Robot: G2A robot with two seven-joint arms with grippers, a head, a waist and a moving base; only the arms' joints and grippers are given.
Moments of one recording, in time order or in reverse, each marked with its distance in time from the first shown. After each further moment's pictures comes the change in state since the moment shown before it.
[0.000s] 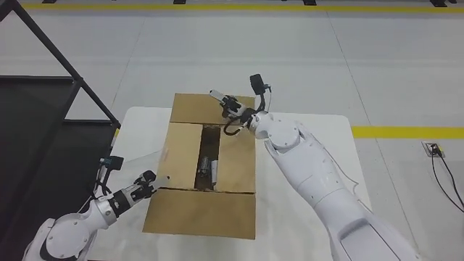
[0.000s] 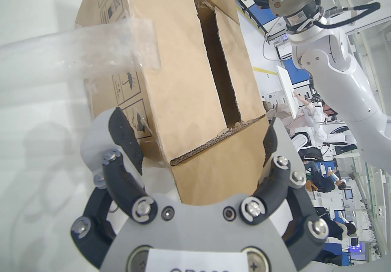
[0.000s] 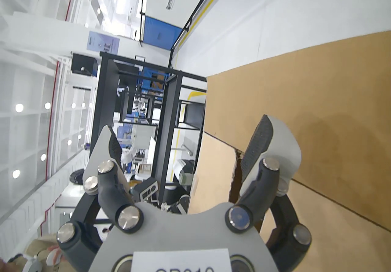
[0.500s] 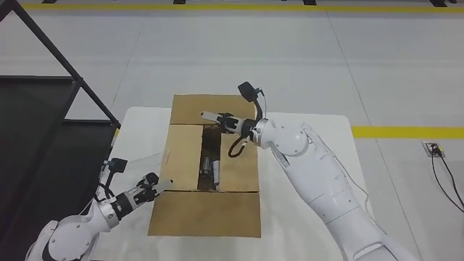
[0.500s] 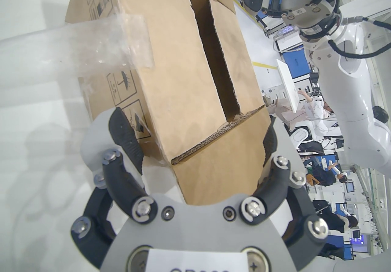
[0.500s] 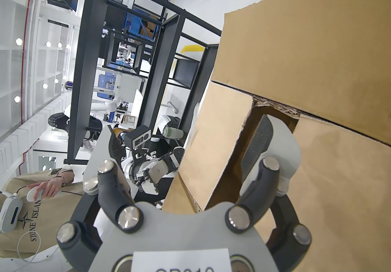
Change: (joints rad) left arm 0.025 0.005 0.001 -0.027 0.017 -0.006 0.028; right arm -0.171 0.099 0.077 -0.409 -0.203 0.139 0.203
